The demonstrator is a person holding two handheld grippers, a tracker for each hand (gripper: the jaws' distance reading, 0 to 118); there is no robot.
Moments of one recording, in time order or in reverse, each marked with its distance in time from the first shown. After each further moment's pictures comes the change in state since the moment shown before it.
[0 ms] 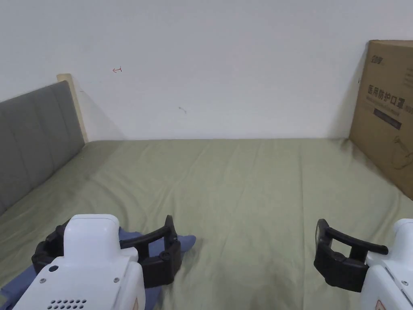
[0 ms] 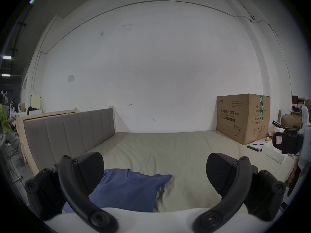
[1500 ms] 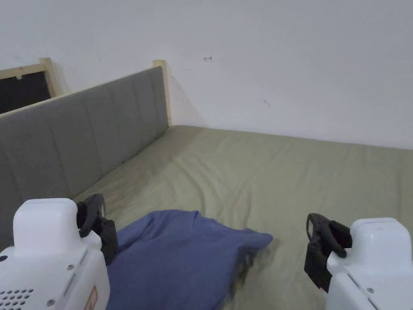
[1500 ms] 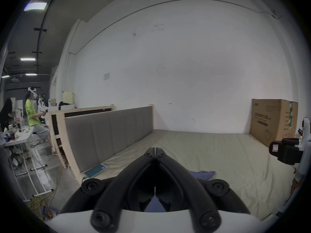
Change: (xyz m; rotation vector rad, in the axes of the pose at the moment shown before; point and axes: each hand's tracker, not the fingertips) left arm -0.120 0.017 0.058 -0.025 0.344 0.041; right arm -0.137 0.001 -0.021 -0.071 0.527 0.052
